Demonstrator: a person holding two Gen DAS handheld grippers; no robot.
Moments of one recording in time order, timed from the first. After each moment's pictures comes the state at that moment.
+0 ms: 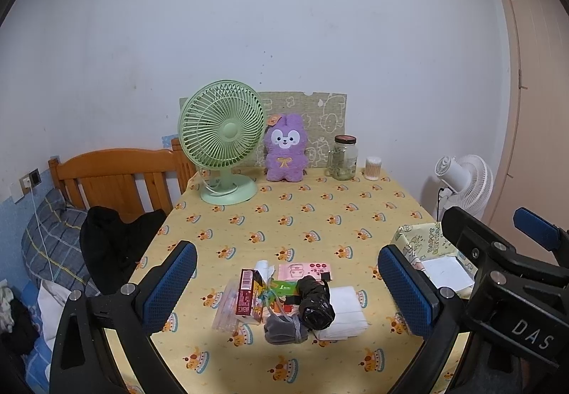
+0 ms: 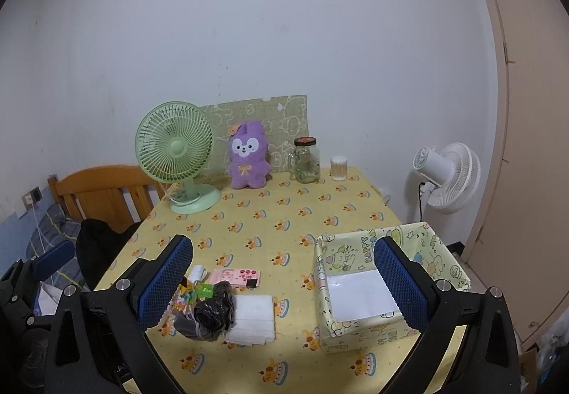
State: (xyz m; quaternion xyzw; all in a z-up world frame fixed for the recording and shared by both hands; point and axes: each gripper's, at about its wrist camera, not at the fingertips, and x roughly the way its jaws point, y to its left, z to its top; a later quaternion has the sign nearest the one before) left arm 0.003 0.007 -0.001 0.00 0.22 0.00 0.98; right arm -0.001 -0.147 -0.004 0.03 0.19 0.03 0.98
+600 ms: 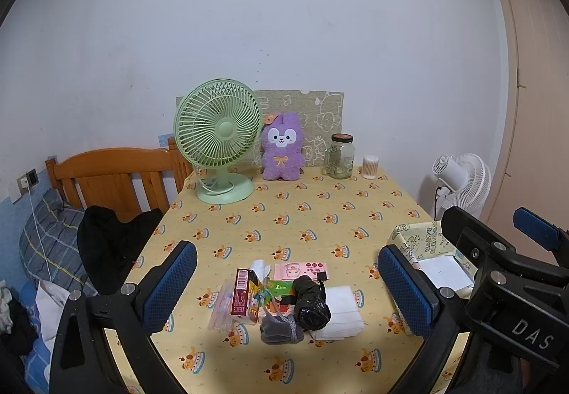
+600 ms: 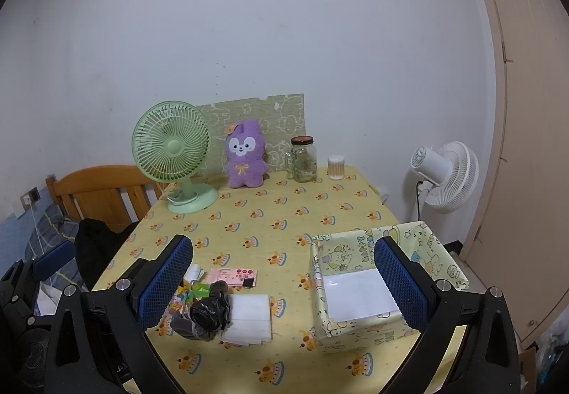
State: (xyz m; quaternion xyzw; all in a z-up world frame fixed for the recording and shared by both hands) left arm 0.006 -0.001 -0.001 0.00 0.22 0.00 0.98; right arm -0.002 -0.148 -0.005 0.03 0.19 0.03 0.98
